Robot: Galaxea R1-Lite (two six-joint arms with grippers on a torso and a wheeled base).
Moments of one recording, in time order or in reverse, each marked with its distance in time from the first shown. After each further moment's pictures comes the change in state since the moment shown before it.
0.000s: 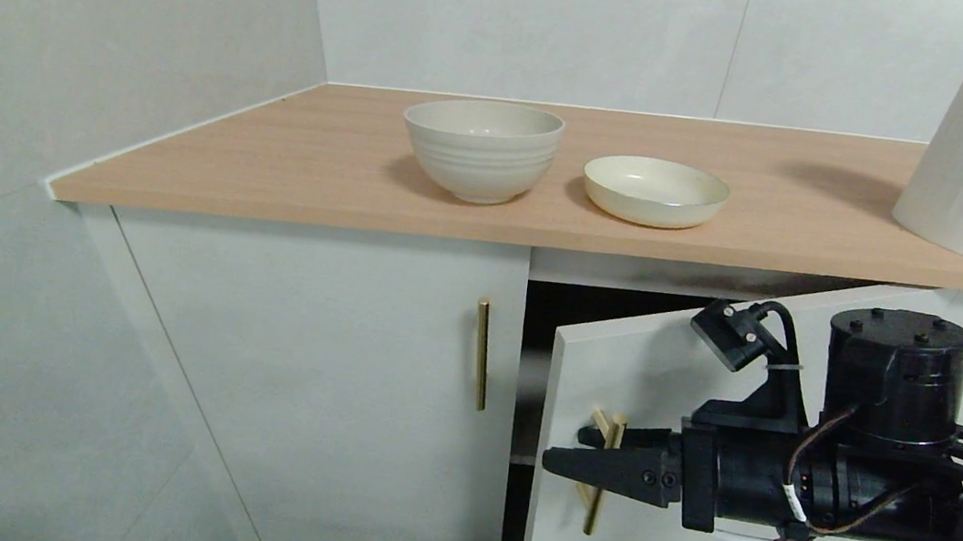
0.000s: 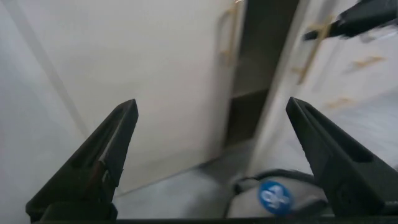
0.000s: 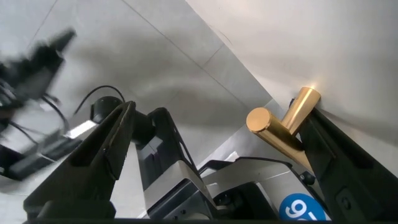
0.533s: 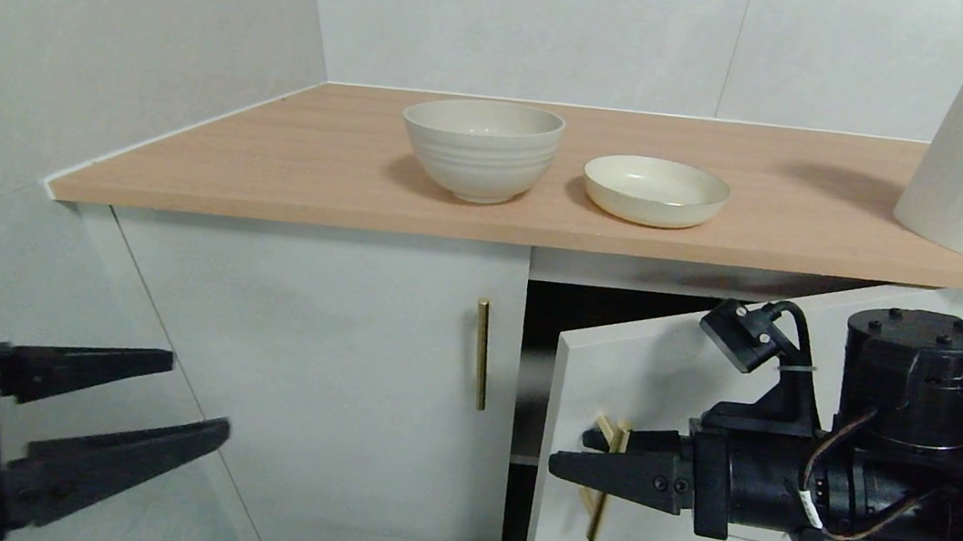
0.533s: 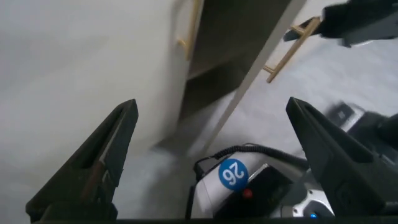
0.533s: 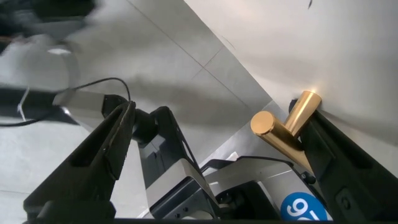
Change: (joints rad) left arm -0.210 0.732 -0.246 -0.183 -0.072 -0.015; right arm 0.000 -0.030 0.013 0.004 0.000 0.000
